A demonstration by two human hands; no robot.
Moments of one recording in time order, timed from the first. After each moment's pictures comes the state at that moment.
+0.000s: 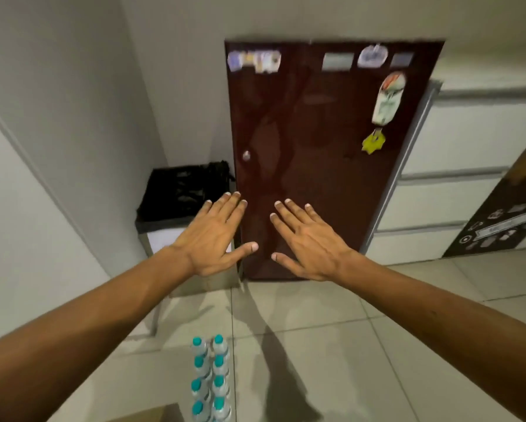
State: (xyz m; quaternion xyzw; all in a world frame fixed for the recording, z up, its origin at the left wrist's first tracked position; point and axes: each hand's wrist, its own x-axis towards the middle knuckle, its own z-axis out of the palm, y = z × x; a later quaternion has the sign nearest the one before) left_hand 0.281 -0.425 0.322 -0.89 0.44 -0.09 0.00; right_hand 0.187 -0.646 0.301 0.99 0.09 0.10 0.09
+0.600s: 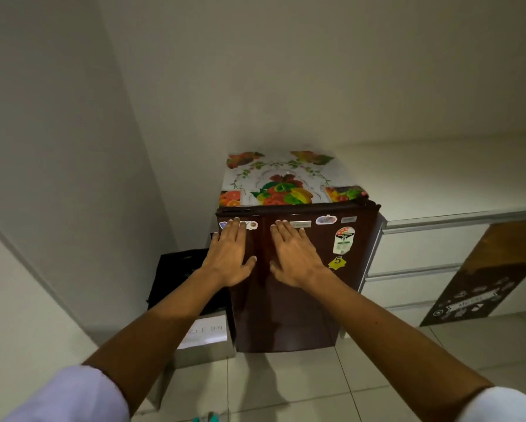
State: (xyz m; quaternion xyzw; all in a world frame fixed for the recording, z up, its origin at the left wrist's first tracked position) left_hand 0.354 -0.556 0.625 -0.94 0.33 -0.04 -0.06; right_hand 0.281 -0.721 0.620 1.00 -0.01 0.10 -0.01
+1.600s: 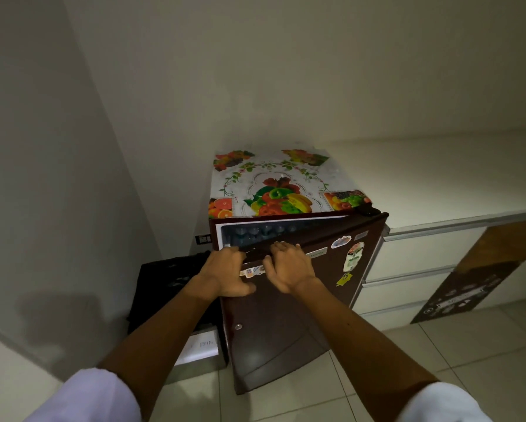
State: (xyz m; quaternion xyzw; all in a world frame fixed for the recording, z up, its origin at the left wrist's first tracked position) left_hand 0.443 -0.575 0.593 -0.91 0.40 0.03 -0.10; right_hand 0.367 -0.735 0.575 0.98 -0.12 0.11 -0.09
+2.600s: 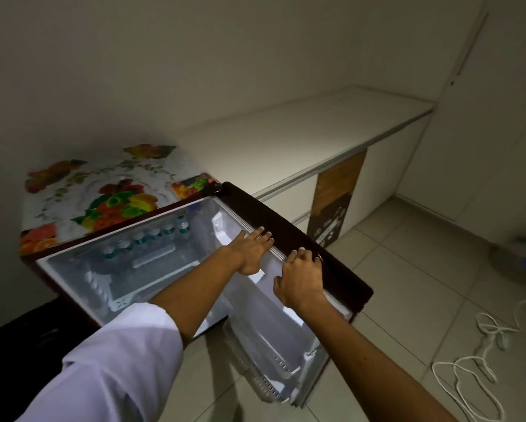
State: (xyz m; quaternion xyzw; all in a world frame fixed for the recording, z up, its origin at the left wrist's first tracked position) left_hand 0.256 -0.879 0.595 -0.71 0.68 0.08 0.18; right_hand 0.098 -0.890 0.586 0.89 -0.44 -0.09 0.05
